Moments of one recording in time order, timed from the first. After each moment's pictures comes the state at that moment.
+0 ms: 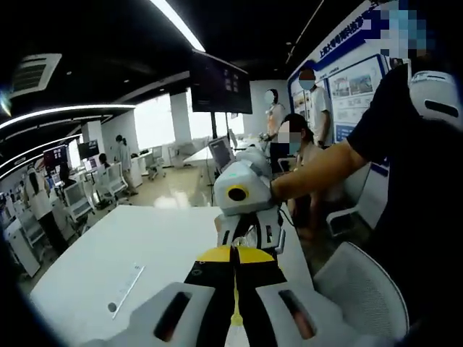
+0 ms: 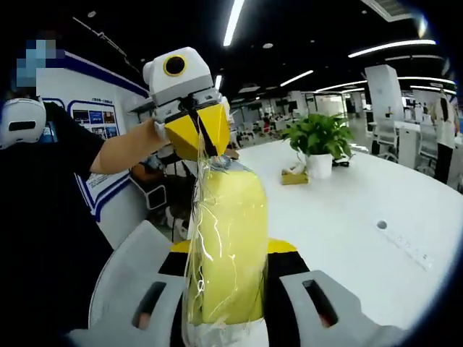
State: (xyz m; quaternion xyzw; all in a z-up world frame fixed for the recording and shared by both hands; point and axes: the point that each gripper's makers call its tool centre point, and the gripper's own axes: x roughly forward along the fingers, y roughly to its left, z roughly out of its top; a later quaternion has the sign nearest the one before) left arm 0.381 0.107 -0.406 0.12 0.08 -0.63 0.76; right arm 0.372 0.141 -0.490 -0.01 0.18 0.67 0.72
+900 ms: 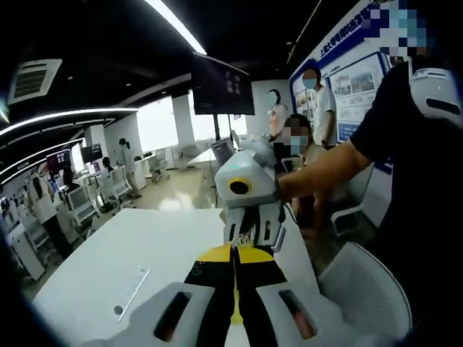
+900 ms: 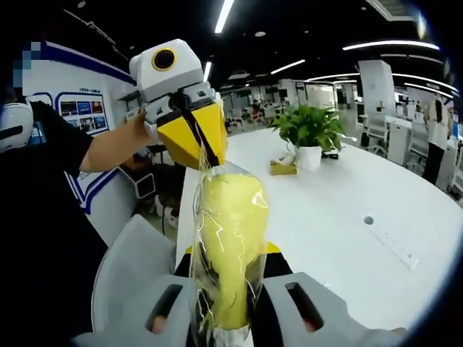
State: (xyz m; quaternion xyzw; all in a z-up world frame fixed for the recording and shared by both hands) left arm 0.384 0.104 -0.404 0.13 0.07 -0.63 0.77; right arm 0.380 0.135 -0.488 -0.06 0.21 0.64 0.73
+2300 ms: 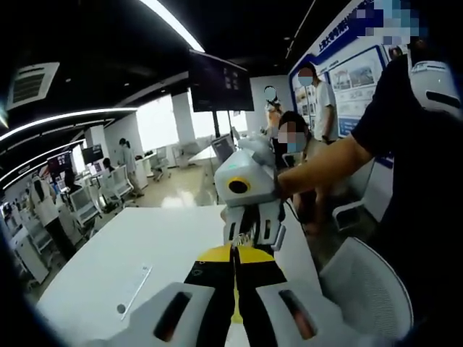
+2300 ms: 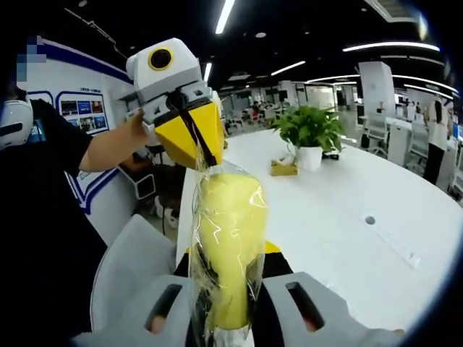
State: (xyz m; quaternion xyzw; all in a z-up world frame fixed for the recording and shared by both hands) left arm 0.371 0.100 -0.407 0.14 0.07 -0.62 0.77; right arm 0.378 0.137 -0.490 -0.05 0.20 0.65 0.73
